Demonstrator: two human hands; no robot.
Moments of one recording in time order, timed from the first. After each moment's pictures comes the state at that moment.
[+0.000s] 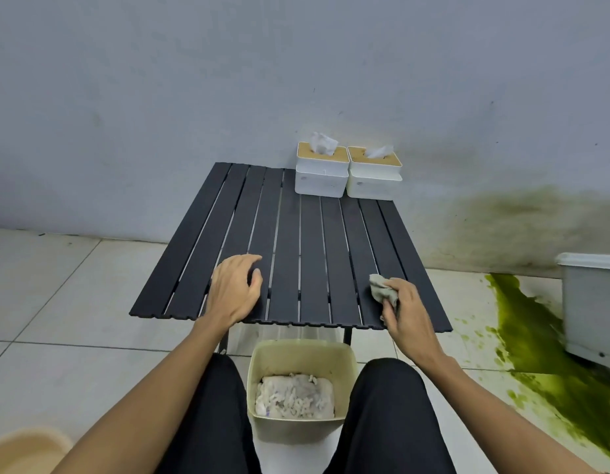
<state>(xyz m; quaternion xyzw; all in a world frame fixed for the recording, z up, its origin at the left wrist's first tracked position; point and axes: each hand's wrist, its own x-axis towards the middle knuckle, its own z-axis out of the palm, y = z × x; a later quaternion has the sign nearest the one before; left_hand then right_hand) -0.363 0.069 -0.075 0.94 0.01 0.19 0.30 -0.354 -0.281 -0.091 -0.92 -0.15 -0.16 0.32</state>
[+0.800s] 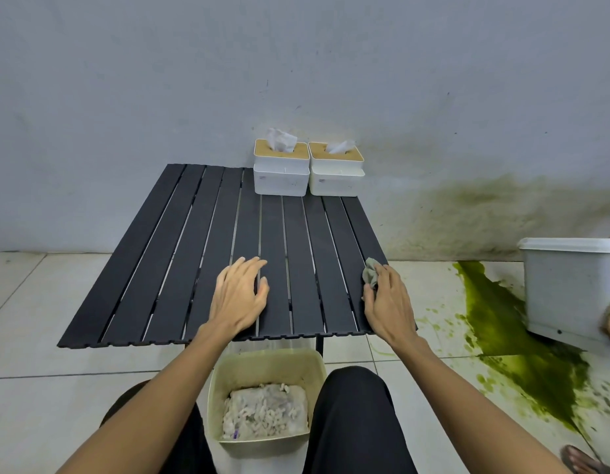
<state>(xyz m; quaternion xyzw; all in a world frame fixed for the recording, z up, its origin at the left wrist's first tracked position) -0.327 -0.008 -0.085 0.95 -0.03 0.14 0.28 -0.312 -0.305 -0.090 -0.95 -0.04 -0.20 0.22</state>
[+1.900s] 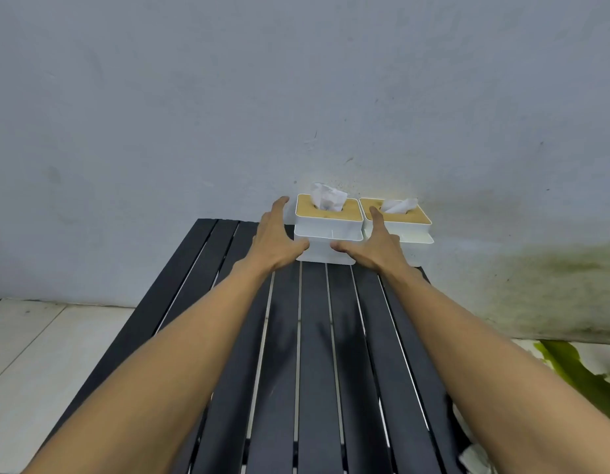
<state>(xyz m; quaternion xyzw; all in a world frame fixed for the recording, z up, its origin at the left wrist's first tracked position) -0.098 0.040 0.030 0.88 0.01 0.12 0.46 -0.061 -0.156 0.033 -0.92 -0.01 -0.02 0.38</state>
